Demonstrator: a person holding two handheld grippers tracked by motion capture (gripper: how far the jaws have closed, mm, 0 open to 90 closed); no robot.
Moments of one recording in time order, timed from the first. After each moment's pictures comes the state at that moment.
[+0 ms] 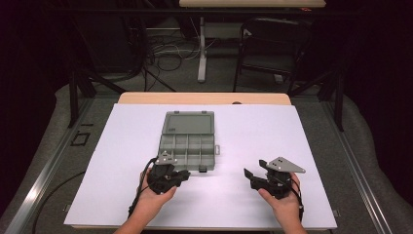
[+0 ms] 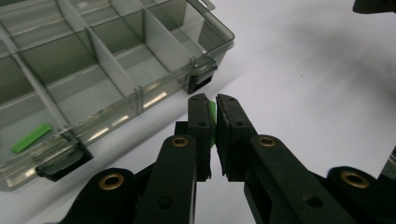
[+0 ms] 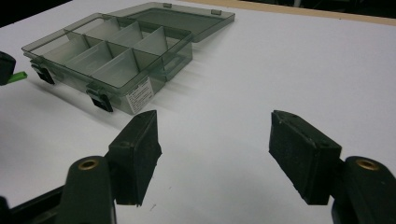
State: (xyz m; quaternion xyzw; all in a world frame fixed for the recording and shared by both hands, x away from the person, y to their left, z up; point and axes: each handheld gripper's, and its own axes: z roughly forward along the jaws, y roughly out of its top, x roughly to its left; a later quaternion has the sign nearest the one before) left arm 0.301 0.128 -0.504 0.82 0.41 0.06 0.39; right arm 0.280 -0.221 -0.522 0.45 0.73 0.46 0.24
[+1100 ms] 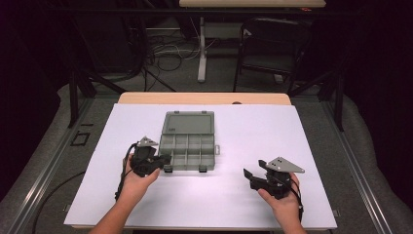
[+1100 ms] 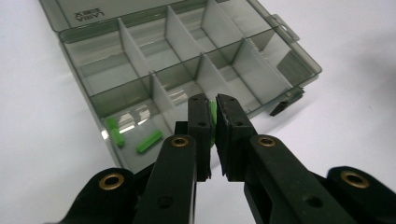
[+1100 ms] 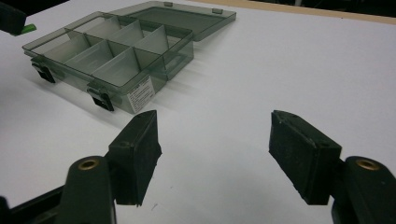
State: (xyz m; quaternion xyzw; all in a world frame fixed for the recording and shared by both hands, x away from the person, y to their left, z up) left arm 0.340 0.173 -0.492 0.80 0.46 0.09 0.37; right arm 0.279 -0.221 -0.521 0.45 0.73 0.45 0.23
